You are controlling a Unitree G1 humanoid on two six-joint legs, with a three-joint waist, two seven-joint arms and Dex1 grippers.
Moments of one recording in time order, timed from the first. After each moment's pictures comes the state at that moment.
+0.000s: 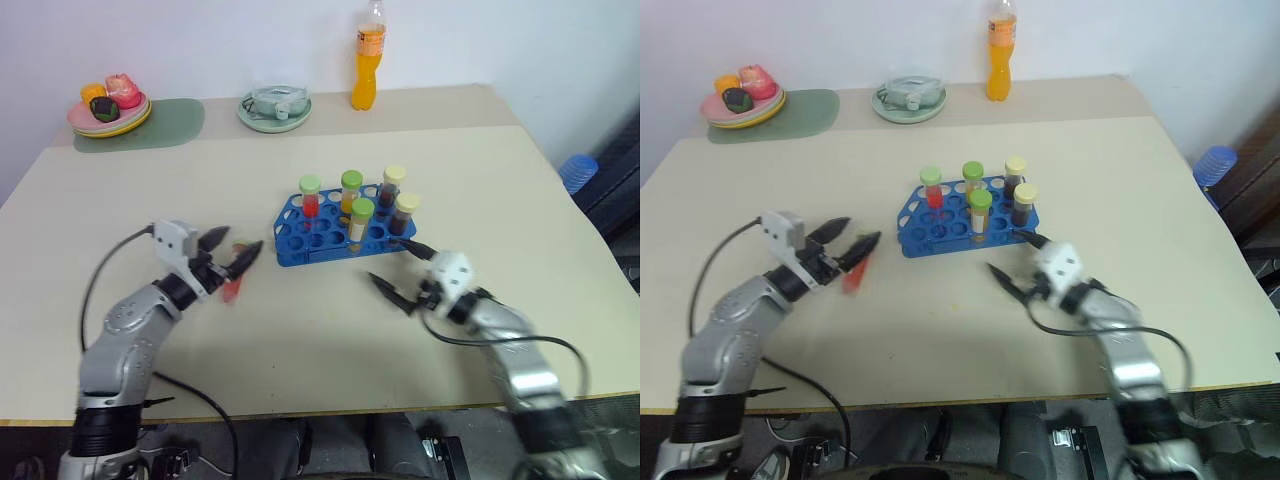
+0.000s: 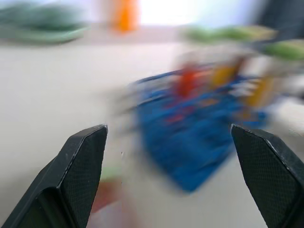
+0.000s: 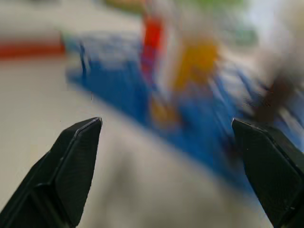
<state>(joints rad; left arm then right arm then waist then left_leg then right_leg) -0.14 0.45 0.23 -0.29 -0.58 0.56 -0.44 -0.04 -0.53 -0.03 -0.11 0.28 -0.01 0.75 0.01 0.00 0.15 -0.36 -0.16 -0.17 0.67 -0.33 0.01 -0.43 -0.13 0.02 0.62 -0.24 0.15</state>
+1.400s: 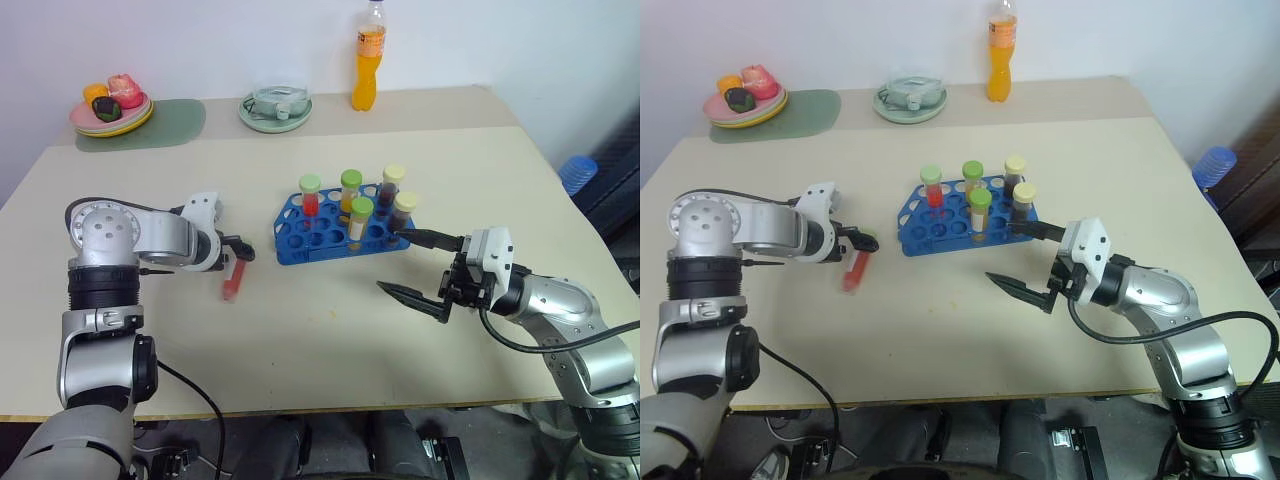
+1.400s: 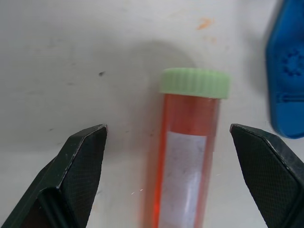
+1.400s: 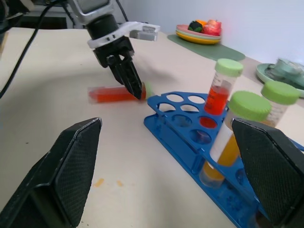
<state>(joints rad) -0.83 0.53 0.20 0.30 -1.29 1.61 0.68 -0.14 -0.68 -0.06 -0.38 0.52 0.23 0.94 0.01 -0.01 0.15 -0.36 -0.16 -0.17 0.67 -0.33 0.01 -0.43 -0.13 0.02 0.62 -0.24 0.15</state>
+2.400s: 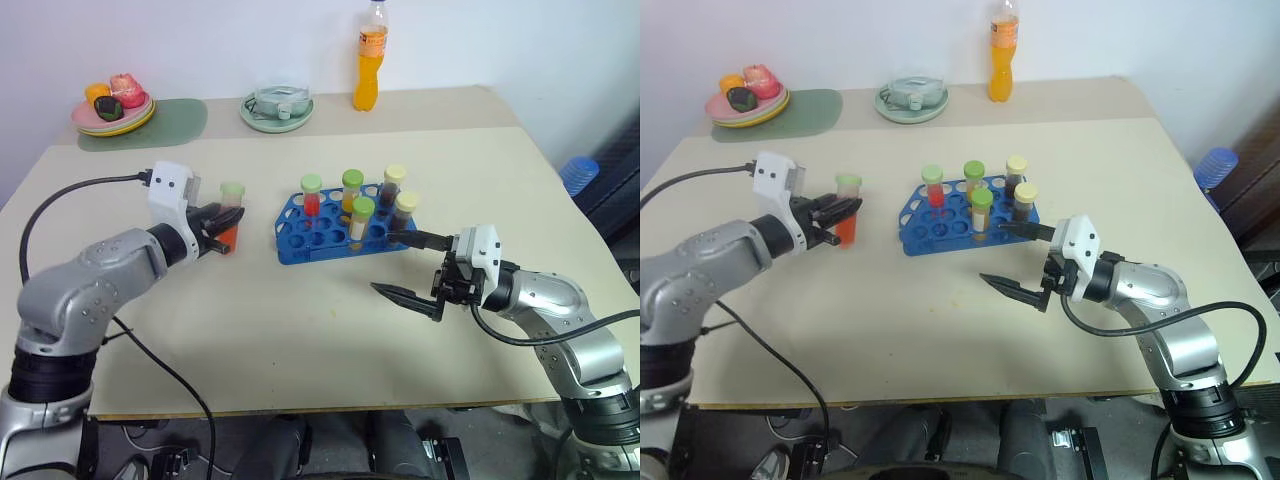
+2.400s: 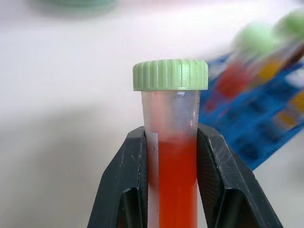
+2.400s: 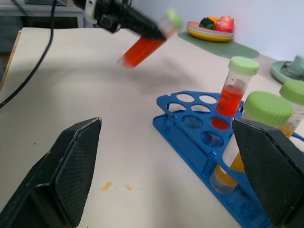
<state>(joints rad) -0.35 0.68 0.13 -0.36 -0.78 0.70 -0.27 -0.18 -0.67 -0.02 -0.32 0.51 0.23 0.96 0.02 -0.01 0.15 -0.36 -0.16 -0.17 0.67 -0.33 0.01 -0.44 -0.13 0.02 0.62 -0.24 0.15</state>
